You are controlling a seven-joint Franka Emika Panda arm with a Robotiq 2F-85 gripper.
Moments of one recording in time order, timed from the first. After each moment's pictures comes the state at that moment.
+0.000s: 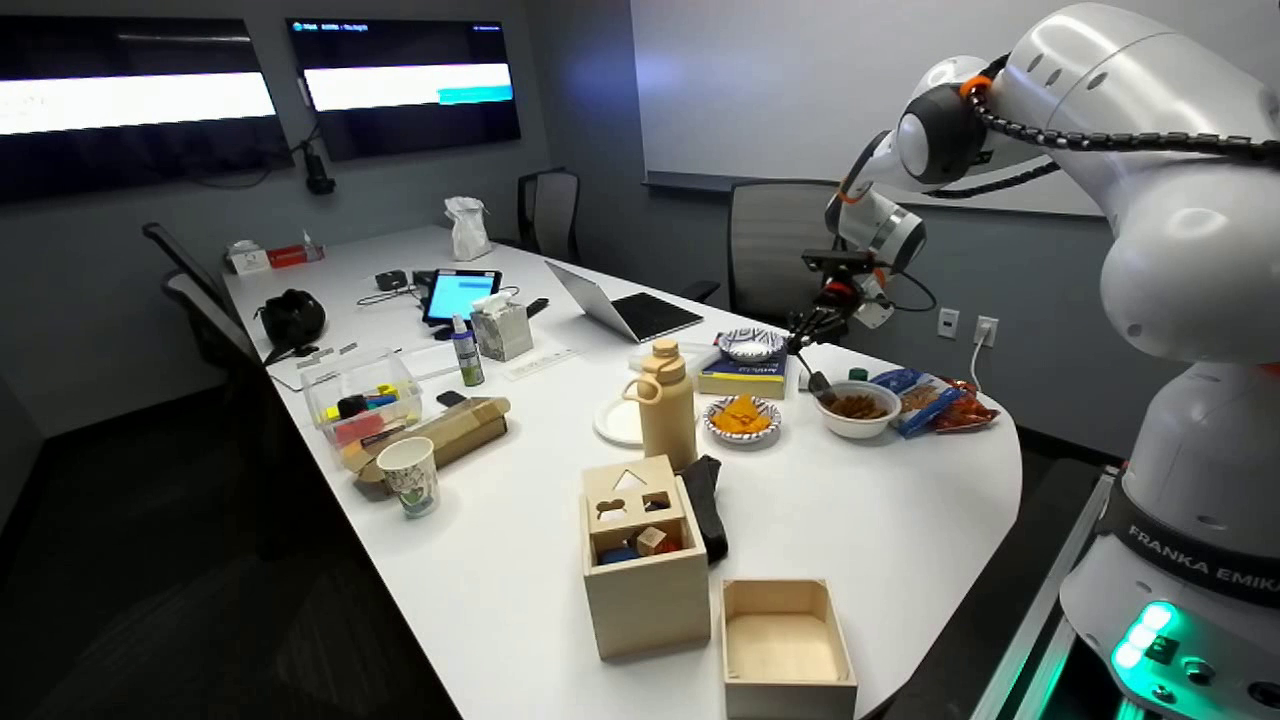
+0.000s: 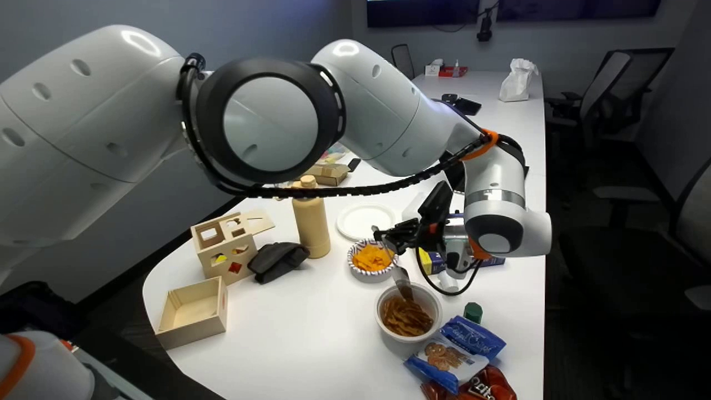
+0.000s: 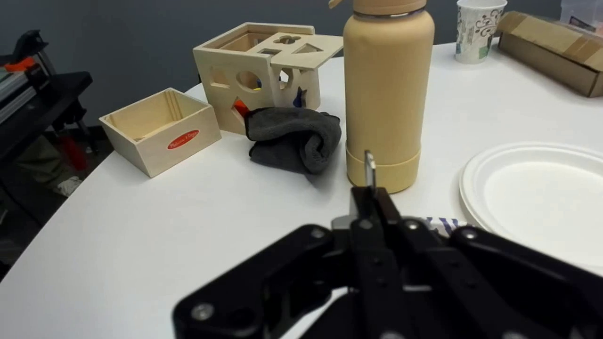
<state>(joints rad) -0.57 1.04 -0.25 -1.30 0.96 1.25 0.63</state>
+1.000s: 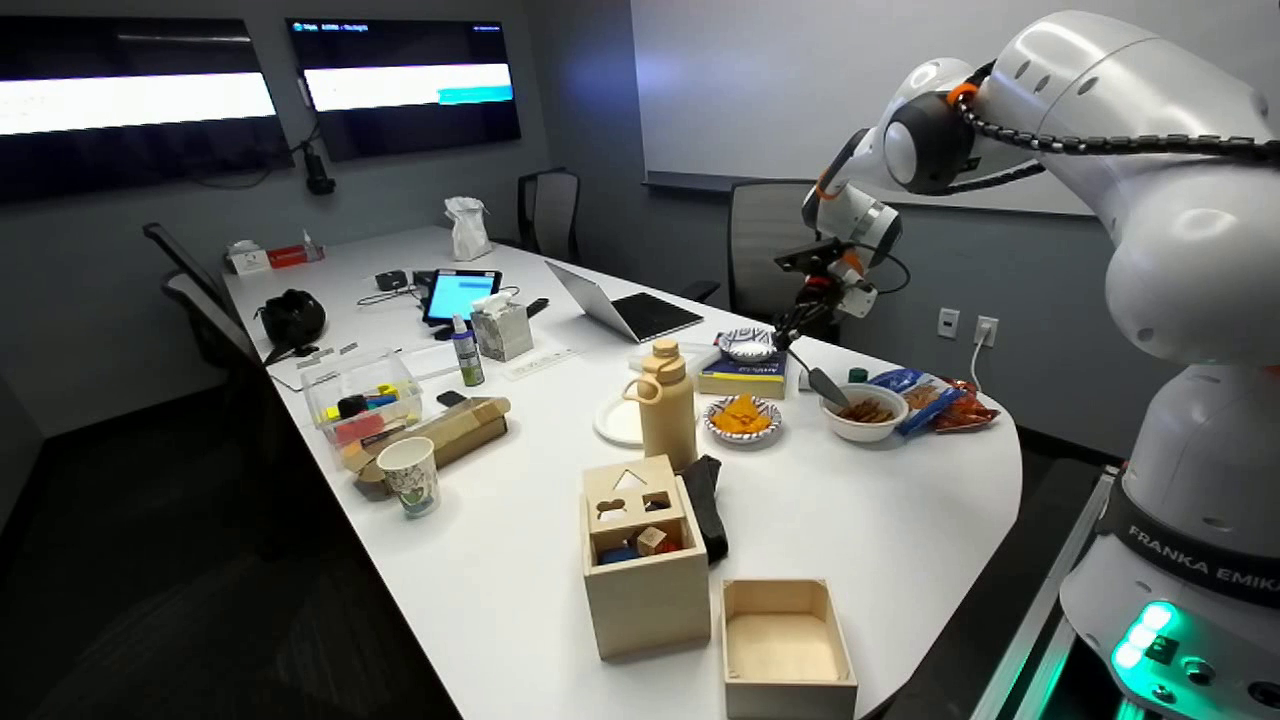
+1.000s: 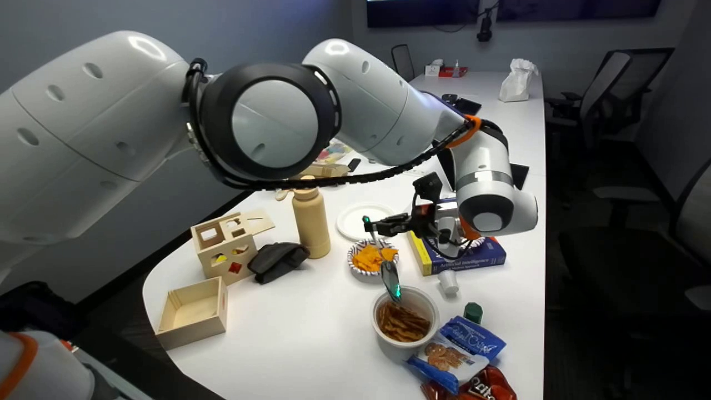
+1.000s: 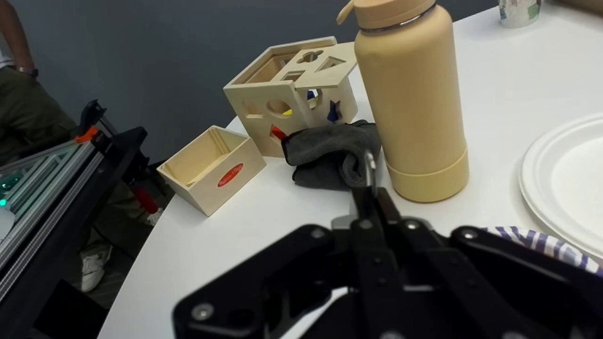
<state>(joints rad) -0.52 1.06 -0.25 -1.23 0.93 1.17 0.90</state>
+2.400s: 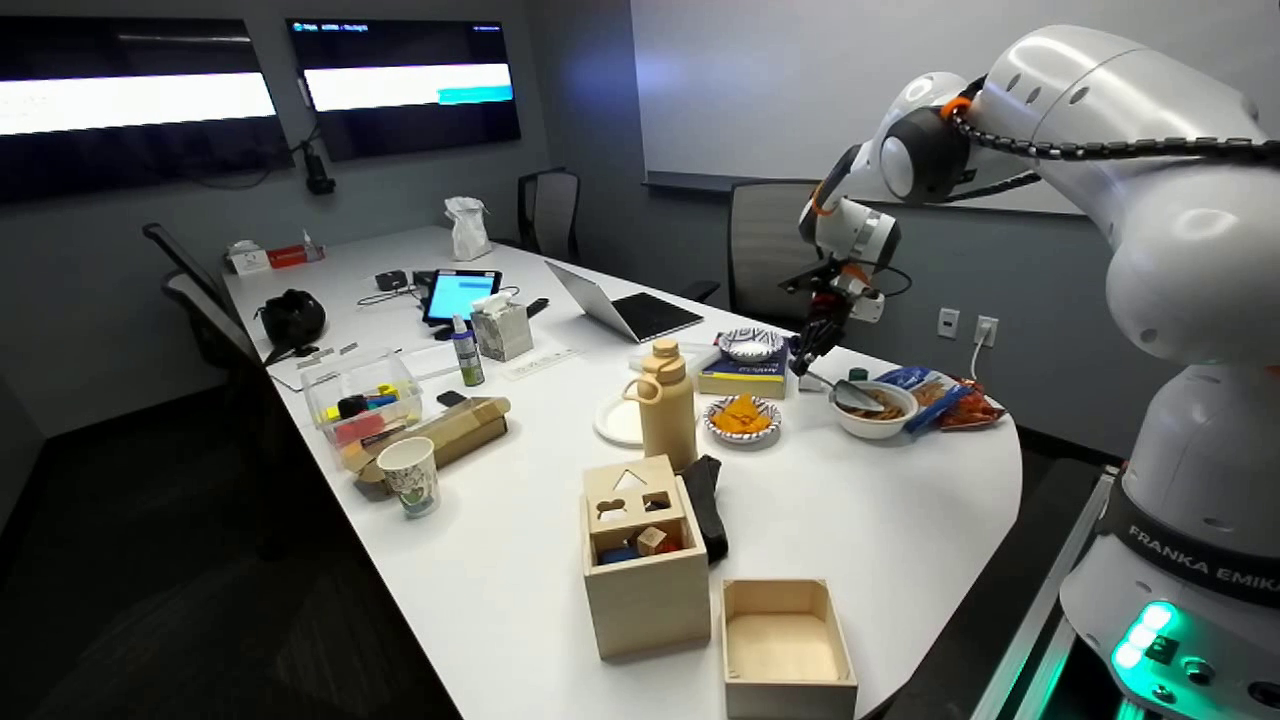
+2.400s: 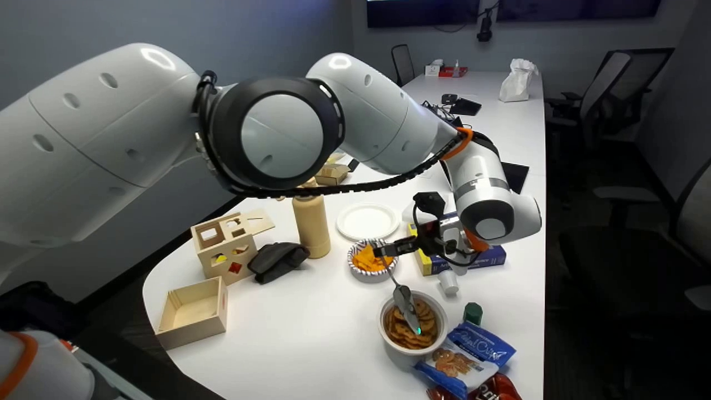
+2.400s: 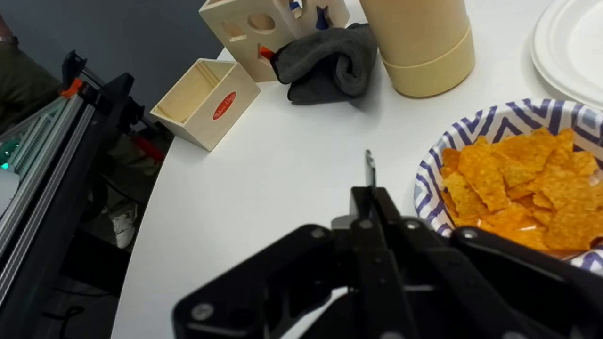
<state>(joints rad) -0.51 1.10 -0.27 -1.20 0.80 1.29 0.99</state>
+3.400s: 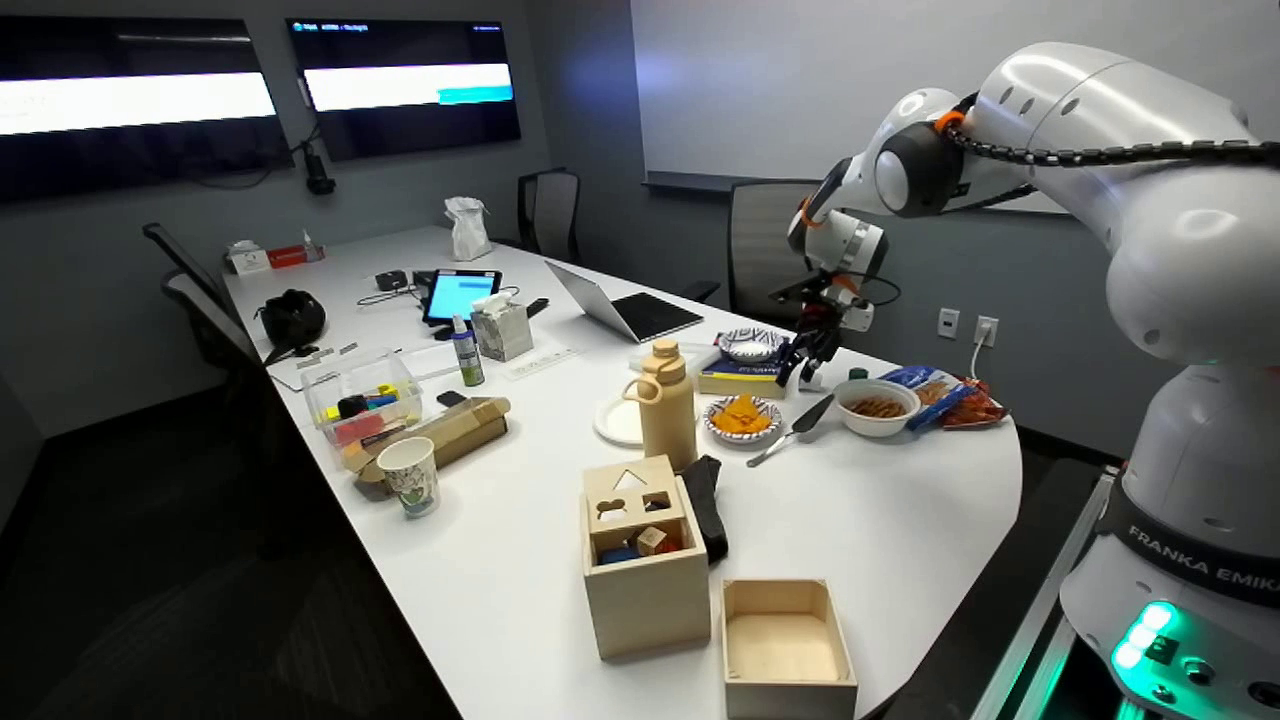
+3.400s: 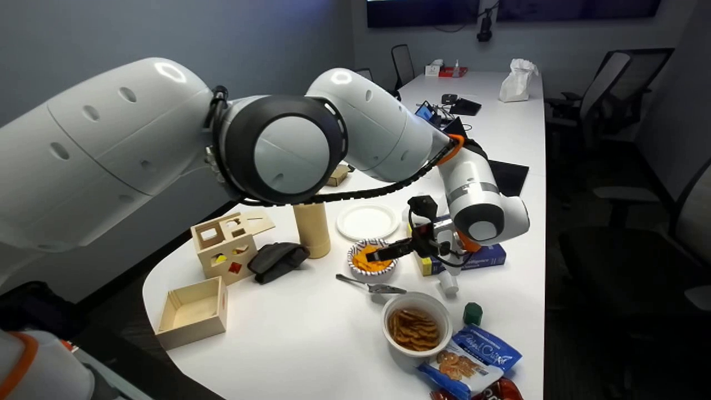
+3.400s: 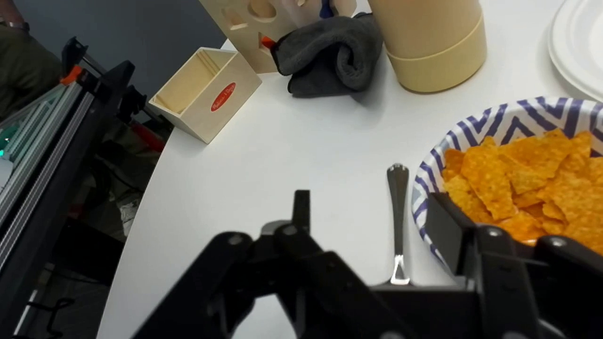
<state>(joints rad) -0.51 1.15 -0.23 -1.15 0.77 1.30 0.99</state>
